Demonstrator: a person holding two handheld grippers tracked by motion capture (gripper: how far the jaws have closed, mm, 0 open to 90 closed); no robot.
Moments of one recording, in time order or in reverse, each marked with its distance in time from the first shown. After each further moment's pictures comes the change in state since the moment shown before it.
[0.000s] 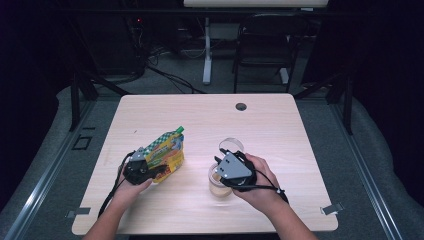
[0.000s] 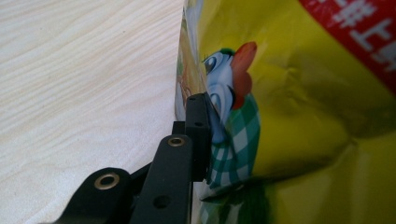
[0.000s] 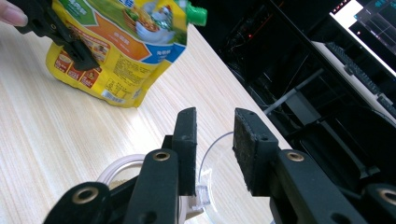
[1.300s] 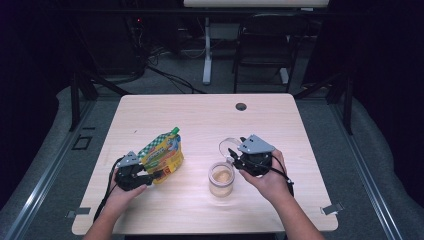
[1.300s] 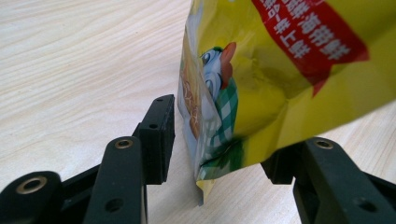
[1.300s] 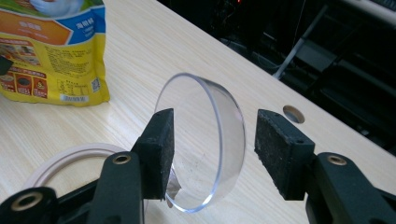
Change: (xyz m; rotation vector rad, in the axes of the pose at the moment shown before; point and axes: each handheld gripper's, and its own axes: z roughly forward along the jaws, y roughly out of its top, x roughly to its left) left arm 0.000 -0.017 -0.022 -0.082 0.001 -0.060; right arm -0.045 -0.042 0.024 0.060 0.008 0.317
